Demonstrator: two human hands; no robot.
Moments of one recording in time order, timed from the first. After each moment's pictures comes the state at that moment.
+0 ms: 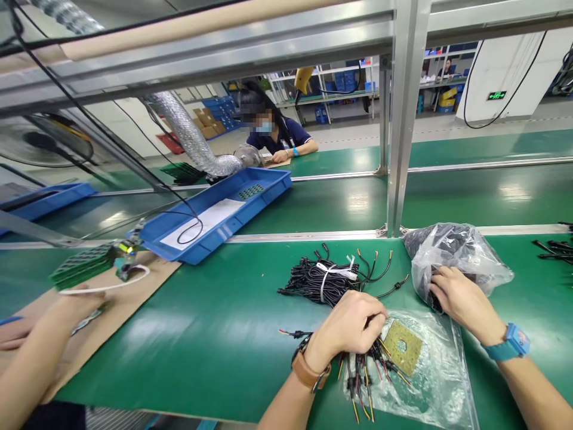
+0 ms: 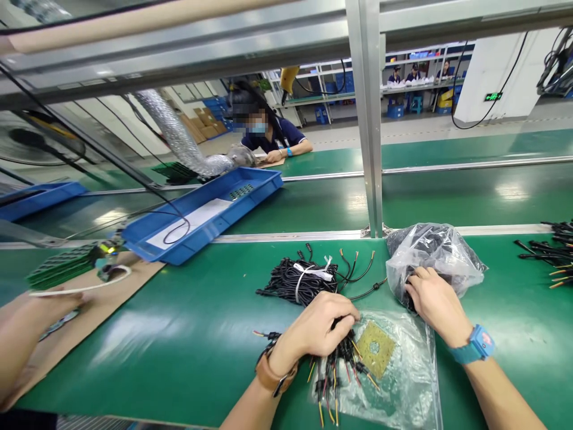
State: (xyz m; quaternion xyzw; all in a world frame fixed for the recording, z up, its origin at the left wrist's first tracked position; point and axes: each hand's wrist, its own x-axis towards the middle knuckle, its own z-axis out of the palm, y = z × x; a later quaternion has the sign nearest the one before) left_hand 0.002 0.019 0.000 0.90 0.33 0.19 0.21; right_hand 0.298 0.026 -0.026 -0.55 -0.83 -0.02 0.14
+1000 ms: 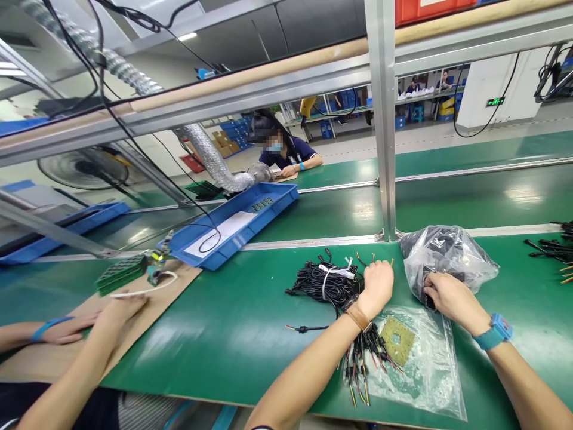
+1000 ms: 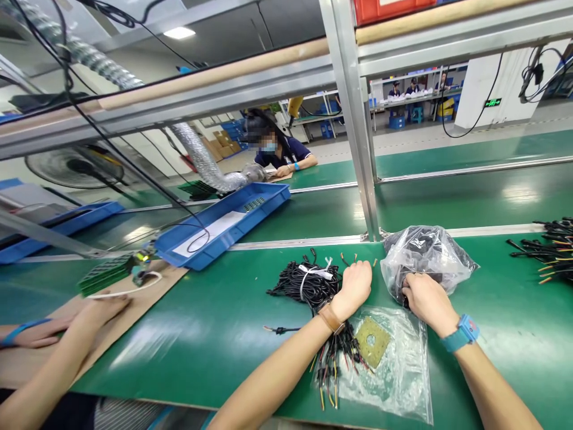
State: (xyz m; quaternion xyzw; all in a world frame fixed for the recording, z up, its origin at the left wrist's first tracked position) left_hand 0.098 0.071 -0.016 0.82 0.58 0.02 0.04; right_hand 0.294 0.023 -0.028 -0.61 -0.78 0.07 0.11
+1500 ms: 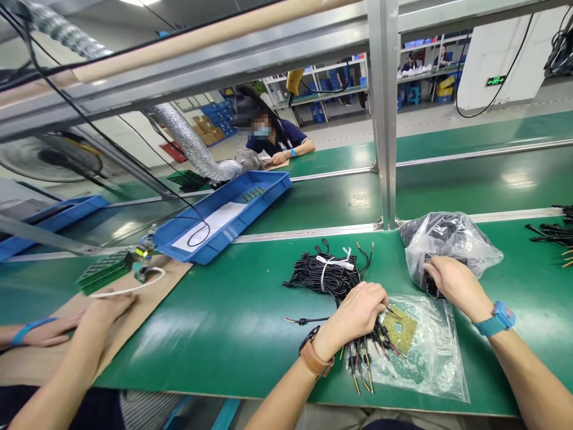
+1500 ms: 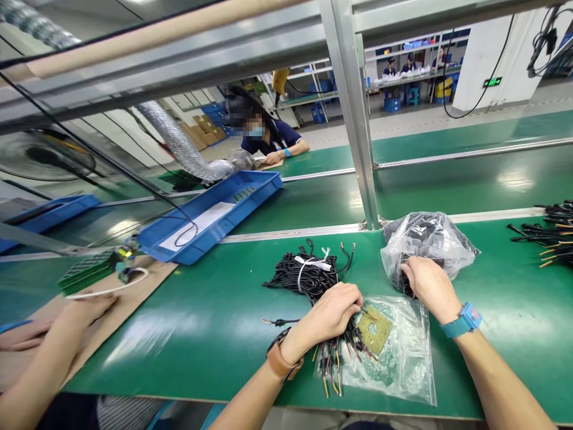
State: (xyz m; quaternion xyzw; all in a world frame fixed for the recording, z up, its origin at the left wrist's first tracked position) left_hand 0.013 0.010 -0.010 0.91 0.34 0.13 0.19; right_hand 0.293 0.024 -0.025 -0.62 -0.77 0.04 0.16
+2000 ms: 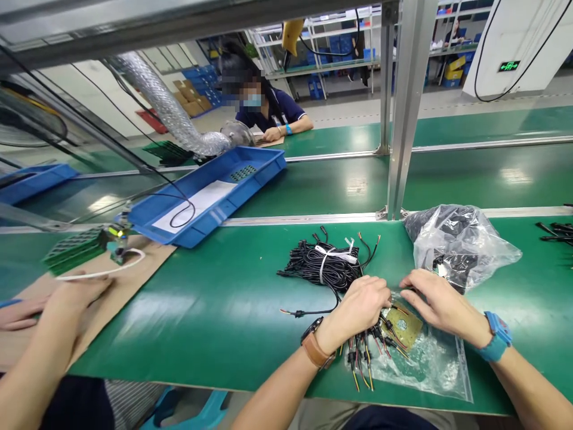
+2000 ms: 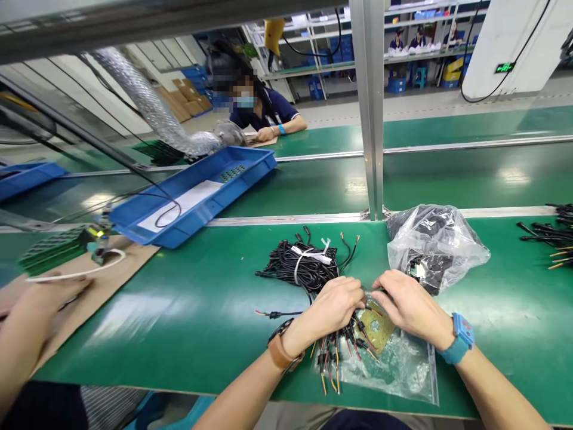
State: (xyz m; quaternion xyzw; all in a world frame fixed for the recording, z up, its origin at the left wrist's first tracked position) left_hand 0.021 0.016 -0.022 0.93 0.33 0.08 0.13; right_hand 0.244 -0.003 -0.001 -0.42 -0.85 0.22 0.23
